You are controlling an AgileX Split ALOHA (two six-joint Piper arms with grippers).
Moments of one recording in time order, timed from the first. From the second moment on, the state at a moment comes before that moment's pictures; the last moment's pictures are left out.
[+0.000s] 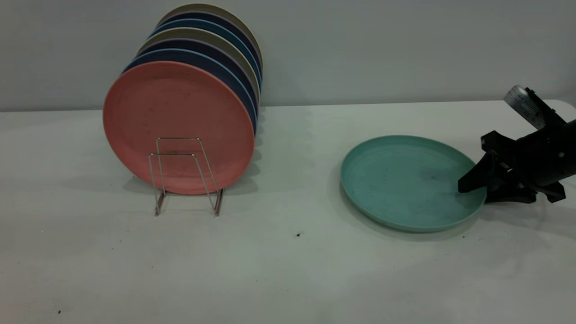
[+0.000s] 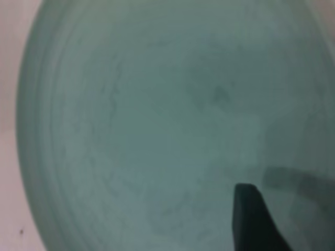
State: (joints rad) left arm -0.05 0.77 -0.52 -0.29 0.63 0.04; right arm -0.16 2.40 -1.25 1.40 0.63 -1.23
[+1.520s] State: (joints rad) left arm -0.05 1.44 -0.64 -1.13 0.50 0.84; right arm 0.18 2.12 -1.25 1.08 0.69 -1.06
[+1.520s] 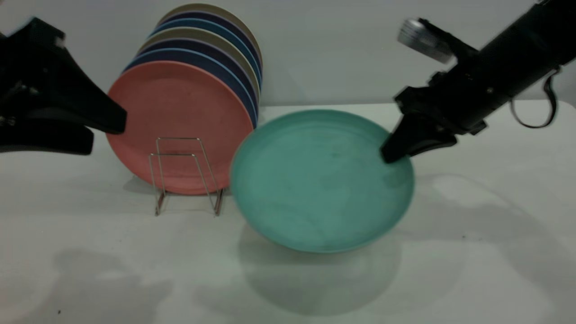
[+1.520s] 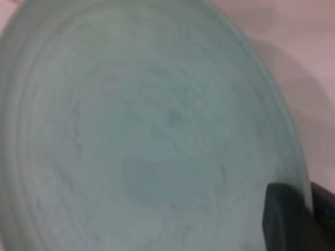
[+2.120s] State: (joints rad) left arm -0.05 1.61 -0.66 -1.42 0.49 1.08; right arm 0.31 2.12 -1.25 1.32 0.83 -1.15
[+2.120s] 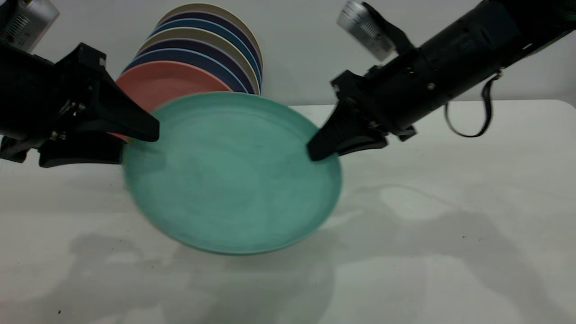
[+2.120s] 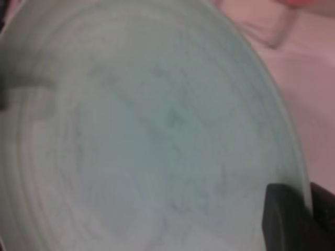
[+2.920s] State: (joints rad) left arm -0.05 1.61 -0.71 -1.24 0.48 1.19; right arm 0.22 2.12 -1.25 1.23 0.90 -1.14
